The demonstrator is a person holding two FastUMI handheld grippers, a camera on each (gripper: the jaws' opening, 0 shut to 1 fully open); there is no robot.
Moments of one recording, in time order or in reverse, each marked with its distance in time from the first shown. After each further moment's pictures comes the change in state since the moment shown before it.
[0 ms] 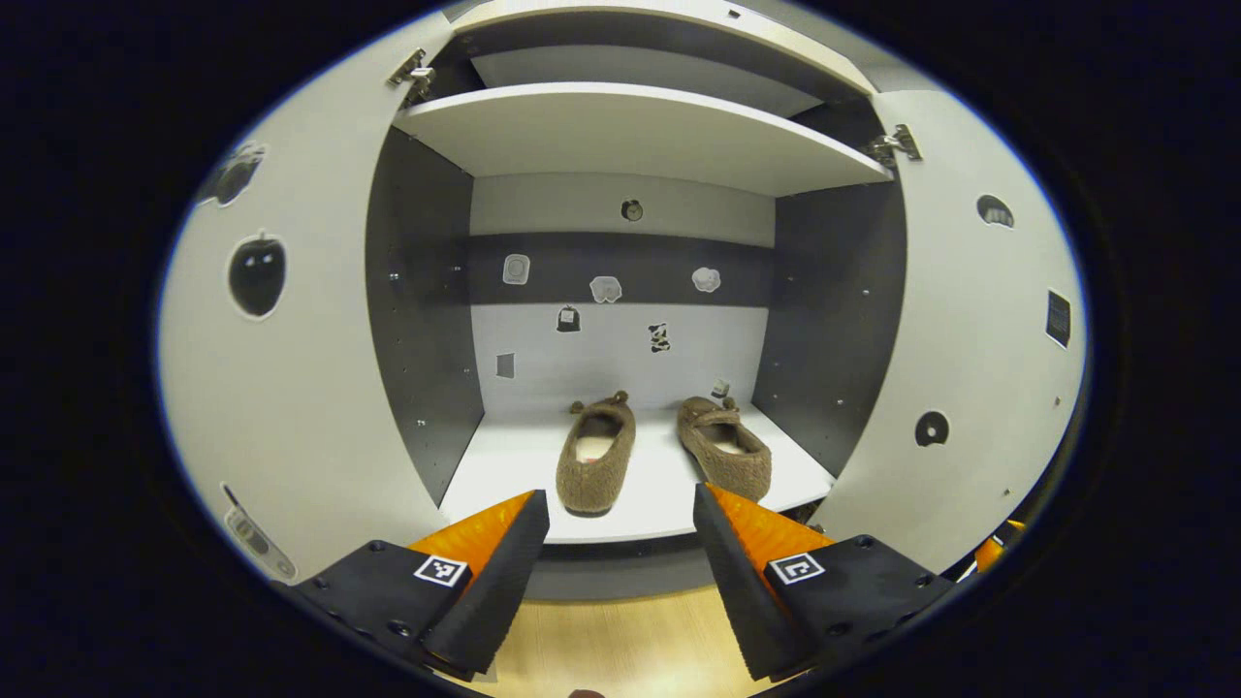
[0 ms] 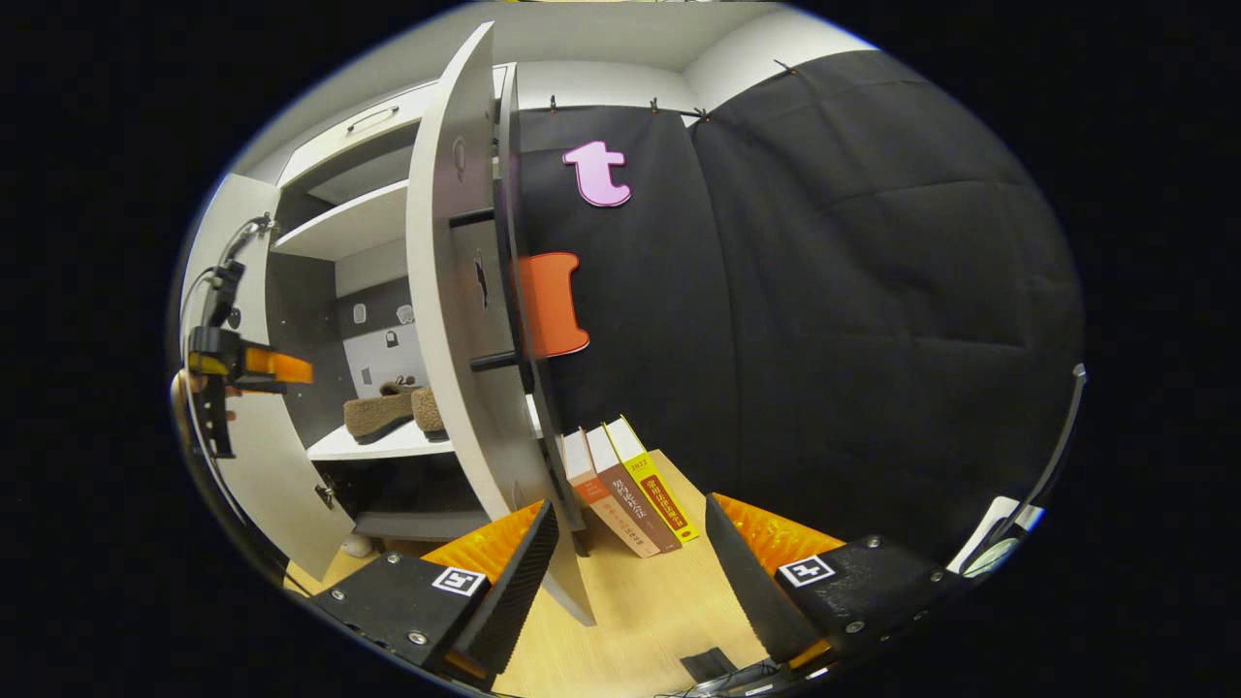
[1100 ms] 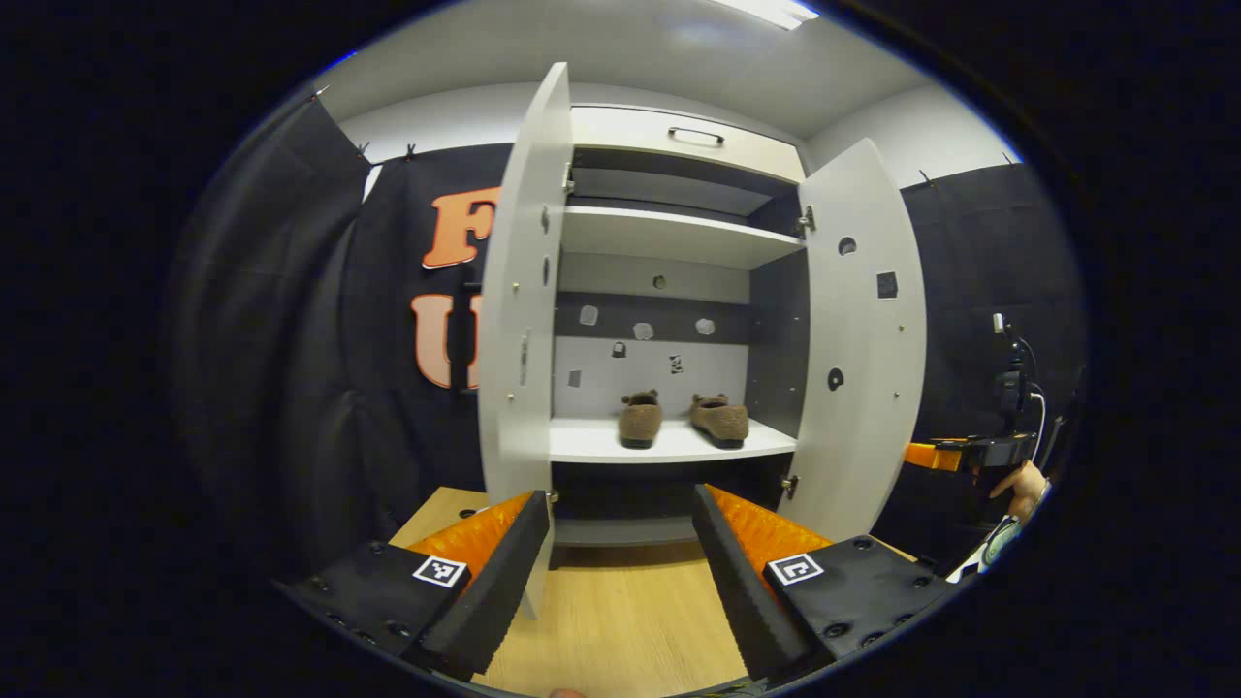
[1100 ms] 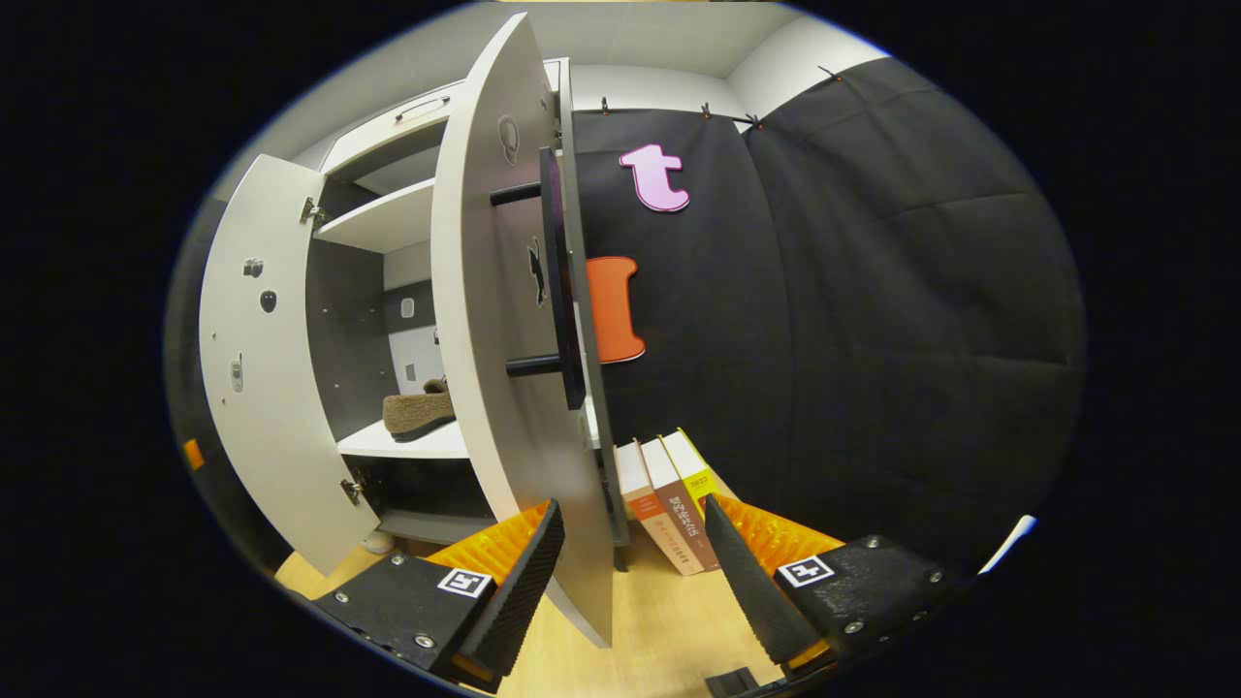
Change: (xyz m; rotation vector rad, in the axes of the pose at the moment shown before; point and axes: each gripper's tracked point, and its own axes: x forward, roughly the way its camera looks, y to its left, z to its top) left arm -0.240 0.087 -0.107 -0.019 -0.262 0.138; right arm 0.021 0.059 -0.005 -0.026 -0.037 0.147
